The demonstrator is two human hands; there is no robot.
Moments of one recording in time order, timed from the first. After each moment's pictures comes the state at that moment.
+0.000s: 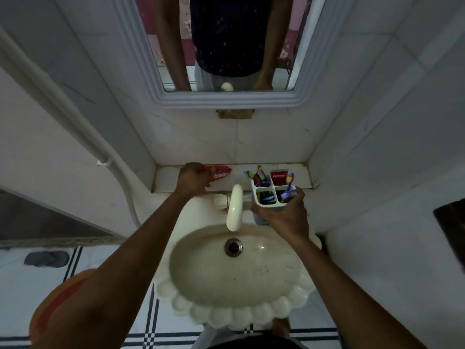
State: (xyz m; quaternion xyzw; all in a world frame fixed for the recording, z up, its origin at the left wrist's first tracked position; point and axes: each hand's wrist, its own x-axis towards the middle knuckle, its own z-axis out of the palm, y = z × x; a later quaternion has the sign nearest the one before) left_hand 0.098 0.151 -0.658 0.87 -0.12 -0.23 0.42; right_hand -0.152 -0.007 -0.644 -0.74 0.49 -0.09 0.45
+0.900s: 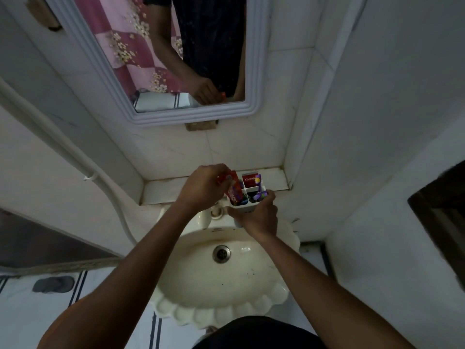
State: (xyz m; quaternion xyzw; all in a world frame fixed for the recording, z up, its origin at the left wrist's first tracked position) left_hand -0.032 0.099 -0.539 0.86 -0.44 -0.04 0.27; right_hand -0.172 -0.006 -0.643 -0.74 0.46 -0.10 0.48
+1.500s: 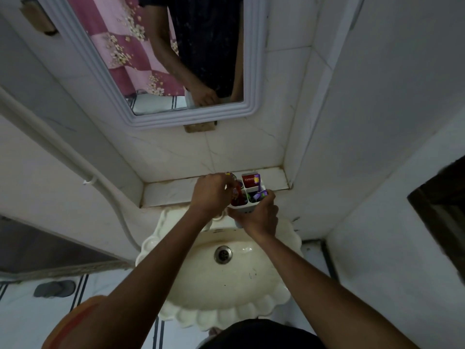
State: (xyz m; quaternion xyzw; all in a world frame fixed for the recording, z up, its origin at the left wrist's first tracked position) left_hand -0.043 0.081 -0.564 0.89 -0.42 0.00 0.18; right_hand -0.164 -0.004 -0.657 -0.75 0.47 -0.13 0.45
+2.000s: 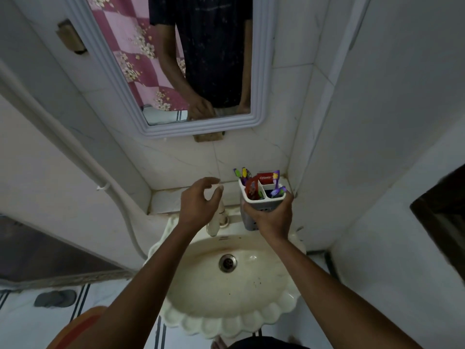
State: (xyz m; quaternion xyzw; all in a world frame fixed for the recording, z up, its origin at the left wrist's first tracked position) left_hand -0.034 0.134 -0.571 0.86 -0.30 0.02 0.42; right_hand -0.173 -0.017 -0.641 -0.66 0.42 -0.32 0.53
